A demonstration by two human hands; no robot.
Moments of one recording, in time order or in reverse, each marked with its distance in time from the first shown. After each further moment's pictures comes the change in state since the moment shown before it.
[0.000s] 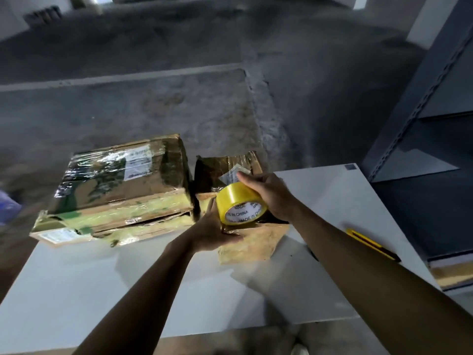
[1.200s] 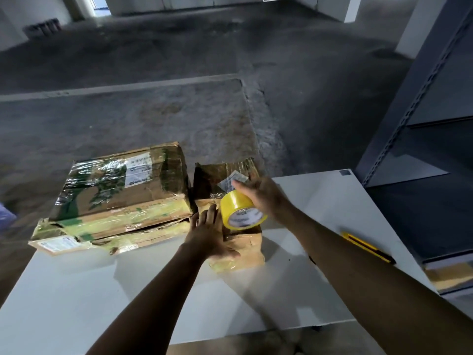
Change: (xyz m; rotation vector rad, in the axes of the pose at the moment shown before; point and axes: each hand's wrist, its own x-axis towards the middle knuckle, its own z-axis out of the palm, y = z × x) left_hand 0.000 0.001 0.012 0.723 -0.007 -0.171; right_hand 0.003 -0.007 0.004 -0.279 0.164 -0.062
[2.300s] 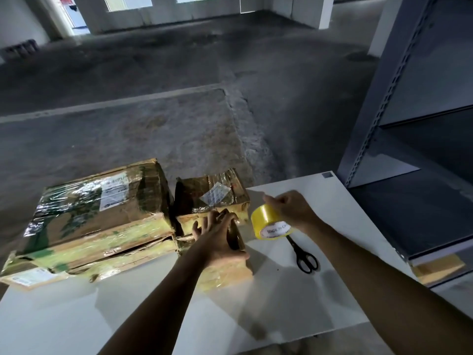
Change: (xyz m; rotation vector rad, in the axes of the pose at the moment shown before) left_hand 0.017 0.044 -0.021 -0.363 0.096 0.131; right_hand -0.010 0.066 -0.079 -0.205 0.199 0.148
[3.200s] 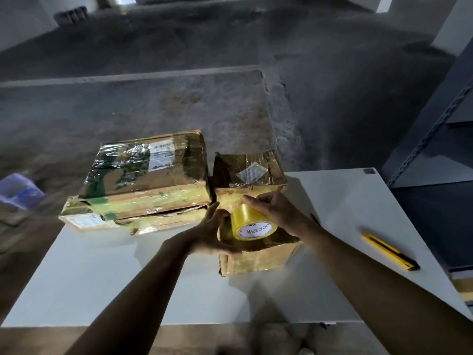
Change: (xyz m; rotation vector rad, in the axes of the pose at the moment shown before) left_hand -0.063 -0.090 -0.017 -0.233 -0.244 -0.113; right_hand -0.026 -0.035 0.108 0.271 -0.459 -0.052
